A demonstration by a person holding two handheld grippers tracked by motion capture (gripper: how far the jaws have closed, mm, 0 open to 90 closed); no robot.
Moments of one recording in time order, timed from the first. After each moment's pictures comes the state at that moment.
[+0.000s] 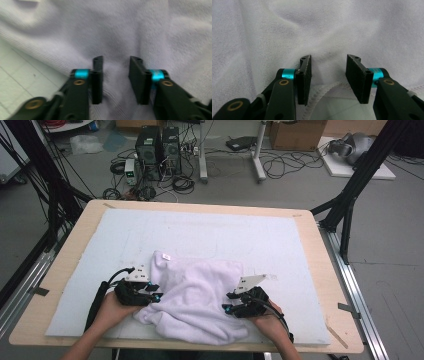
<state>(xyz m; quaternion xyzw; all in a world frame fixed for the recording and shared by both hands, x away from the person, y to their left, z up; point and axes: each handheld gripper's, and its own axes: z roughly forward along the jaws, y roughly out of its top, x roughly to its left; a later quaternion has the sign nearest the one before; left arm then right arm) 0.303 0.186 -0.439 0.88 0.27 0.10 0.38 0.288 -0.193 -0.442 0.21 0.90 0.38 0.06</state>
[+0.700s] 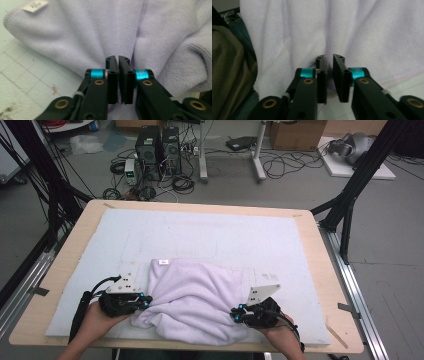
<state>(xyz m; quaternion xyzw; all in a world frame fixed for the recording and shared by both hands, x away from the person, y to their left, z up) 0.269 0.210 -0.414 0.87 0.25 0.09 0.40 0.256 -0.217 -0.425 0.19 0.90 0.40 0.03</state>
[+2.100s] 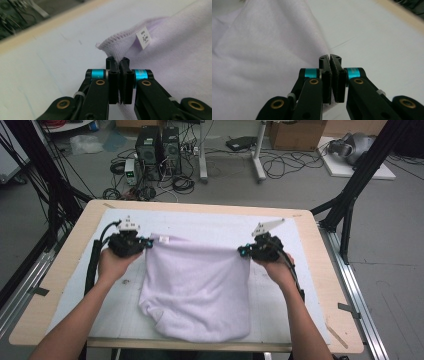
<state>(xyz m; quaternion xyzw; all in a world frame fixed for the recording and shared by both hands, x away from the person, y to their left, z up) 0.417 0.201 -0.344 0.80 0.36 0.23 0.41 0.409 -0.230 -0.351 0.26 0.87 0.40 0.12</state>
